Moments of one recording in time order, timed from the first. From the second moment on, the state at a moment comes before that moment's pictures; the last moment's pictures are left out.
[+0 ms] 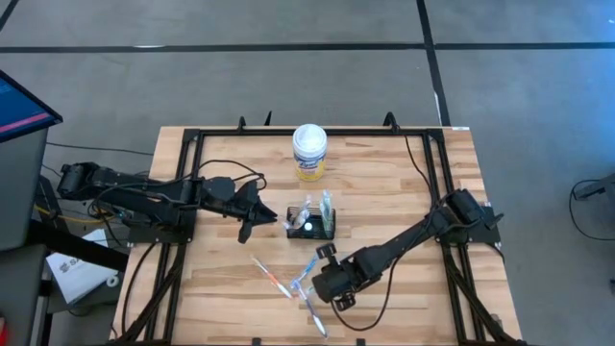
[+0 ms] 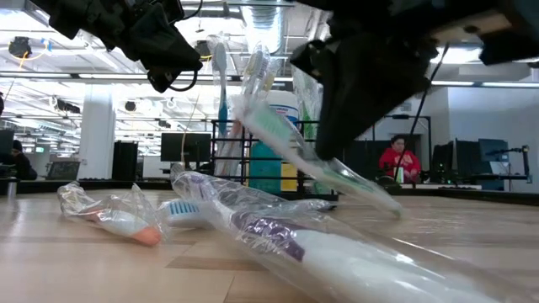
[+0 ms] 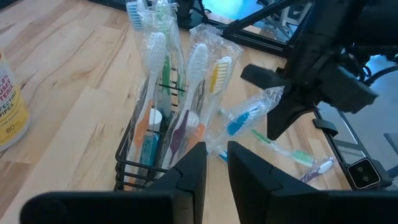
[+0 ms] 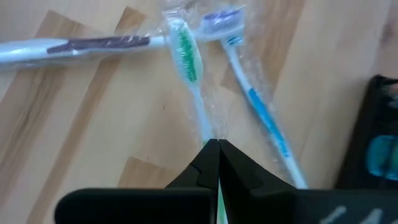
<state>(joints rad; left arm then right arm) -0.03 1.02 0.54 0.07 0.06 -0.28 0.50 2.01 1.44 -0.59 0.25 0.02</state>
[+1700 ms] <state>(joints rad) -0.27 1.02 0.54 0.16 0.06 -0.05 0.38 2.01 1.78 -0.67 0.32 -0.06</state>
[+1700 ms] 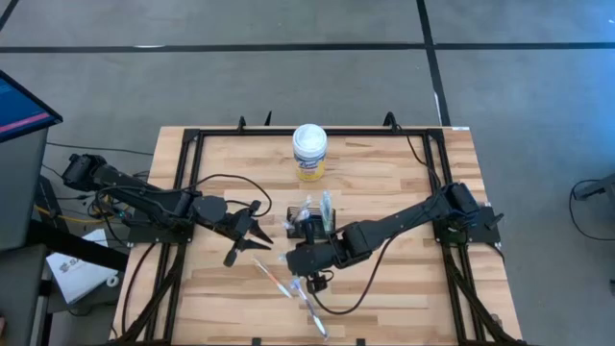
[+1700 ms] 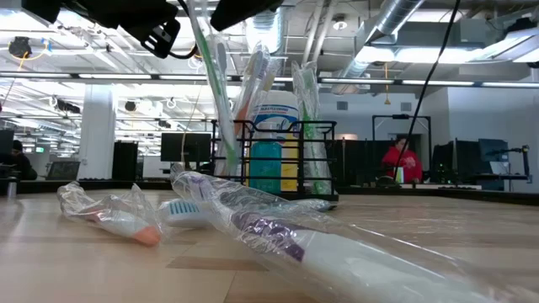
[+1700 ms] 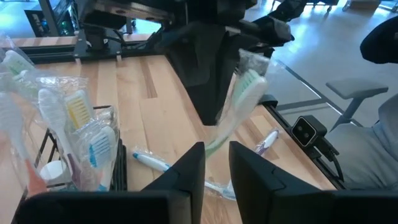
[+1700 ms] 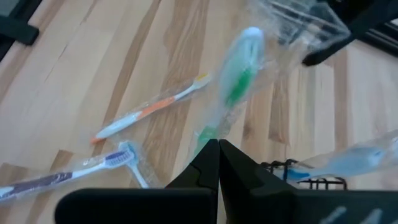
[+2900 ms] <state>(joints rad) -0.31 1.13 0.54 0.40 -0.08 0.02 0.33 2.01 1.85 -0.65 0.31 -0.05</state>
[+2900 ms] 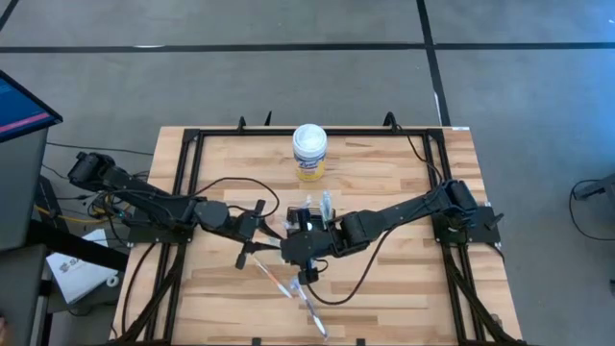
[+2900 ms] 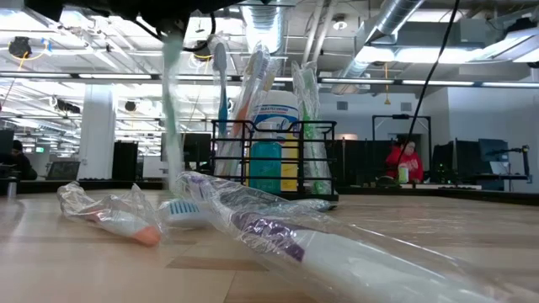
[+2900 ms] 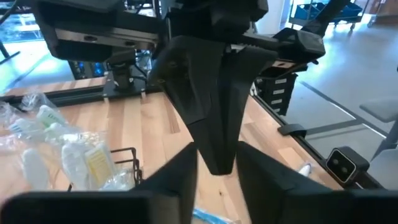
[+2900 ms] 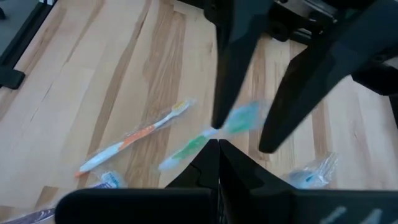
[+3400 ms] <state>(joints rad) -0.31 1.11 0.54 0.22 -0.10 -0.07 0.35 2.01 1.83 -0.81 0.26 0.08</state>
